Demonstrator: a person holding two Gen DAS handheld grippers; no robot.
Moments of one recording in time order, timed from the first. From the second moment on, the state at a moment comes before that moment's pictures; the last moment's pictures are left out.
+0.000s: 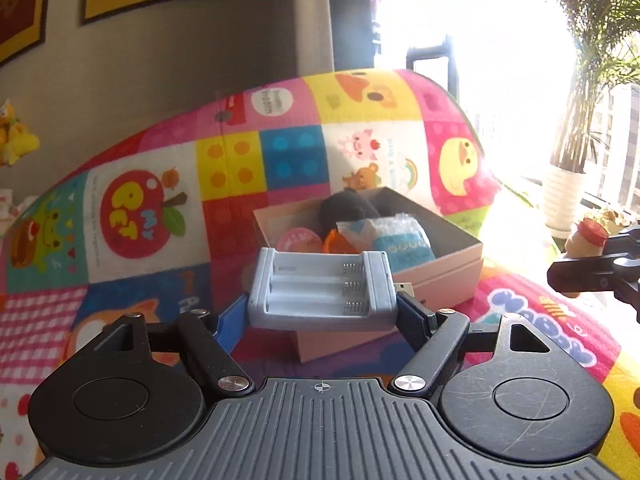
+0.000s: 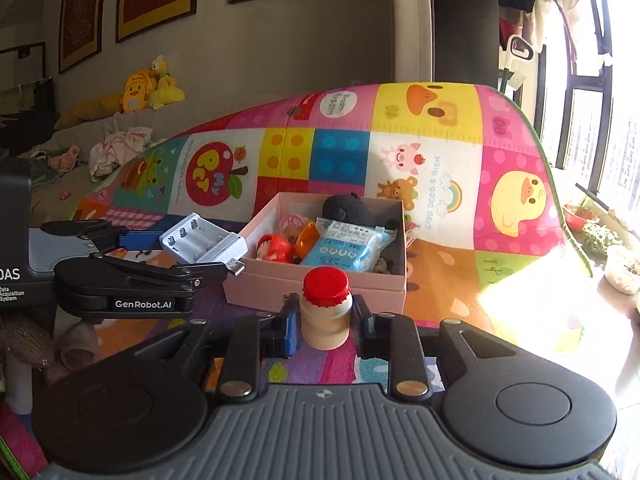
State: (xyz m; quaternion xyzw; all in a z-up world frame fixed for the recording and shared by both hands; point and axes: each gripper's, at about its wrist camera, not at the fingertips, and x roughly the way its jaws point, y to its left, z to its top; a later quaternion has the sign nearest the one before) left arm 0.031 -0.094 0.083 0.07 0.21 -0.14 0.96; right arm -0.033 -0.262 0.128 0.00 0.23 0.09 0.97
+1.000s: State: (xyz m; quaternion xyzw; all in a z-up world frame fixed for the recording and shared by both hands) left arm 0.057 -0.030 0.015 -0.06 0.25 -0.10 0.96; right arm 0.144 -0.206 0.119 0.01 0.34 0.09 0.94
